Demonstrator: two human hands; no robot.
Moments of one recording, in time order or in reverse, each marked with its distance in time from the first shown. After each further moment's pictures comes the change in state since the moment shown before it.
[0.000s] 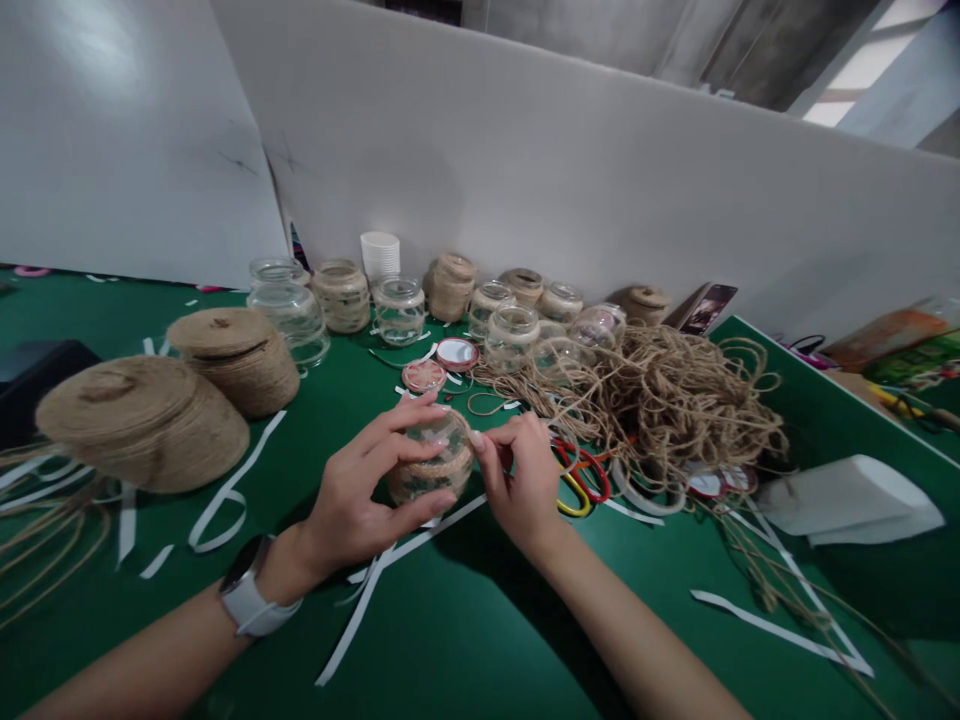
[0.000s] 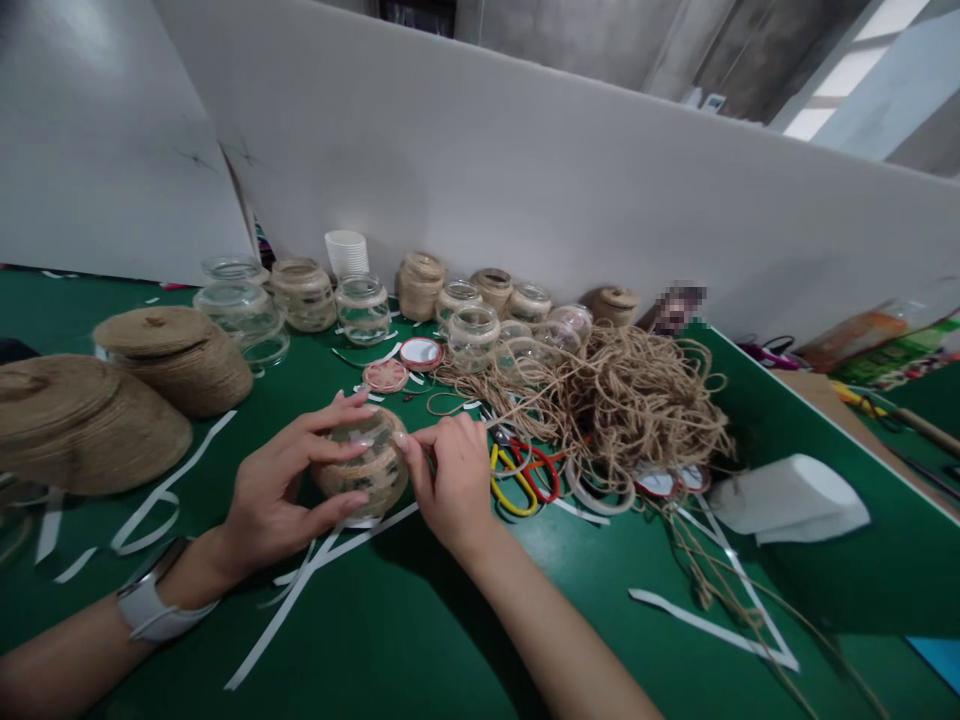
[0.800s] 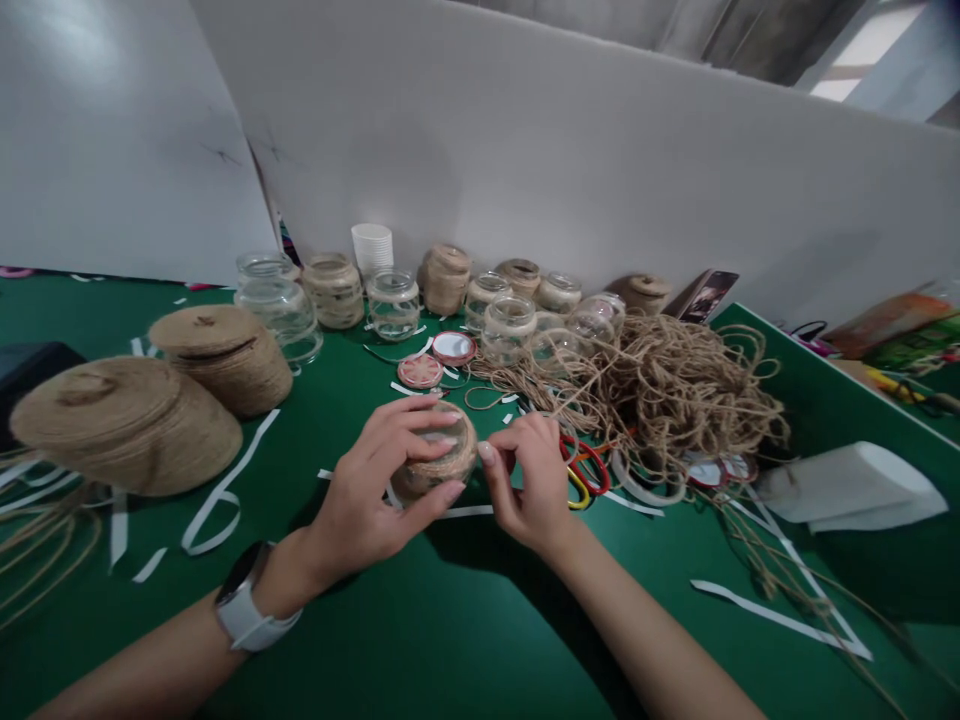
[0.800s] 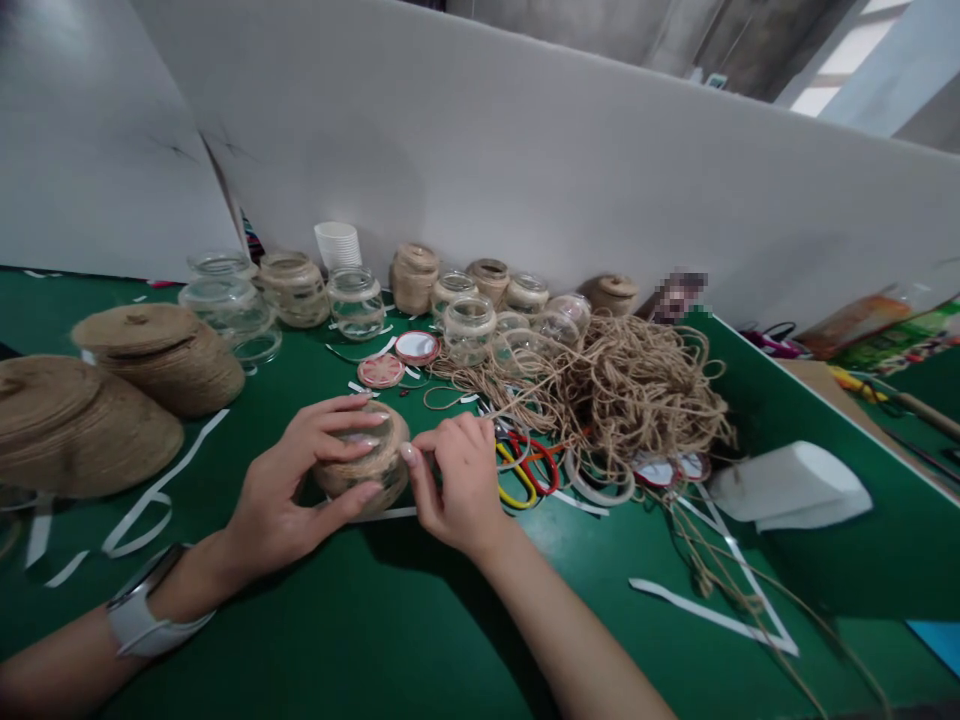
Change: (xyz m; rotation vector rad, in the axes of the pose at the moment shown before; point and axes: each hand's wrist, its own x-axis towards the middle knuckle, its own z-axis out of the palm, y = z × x) left_hand 0.005 0.006 0.008 -0.003 -0.026 -0.014; right_hand -0.002 0.002 -0.018 0.057 -0.106 -0.039
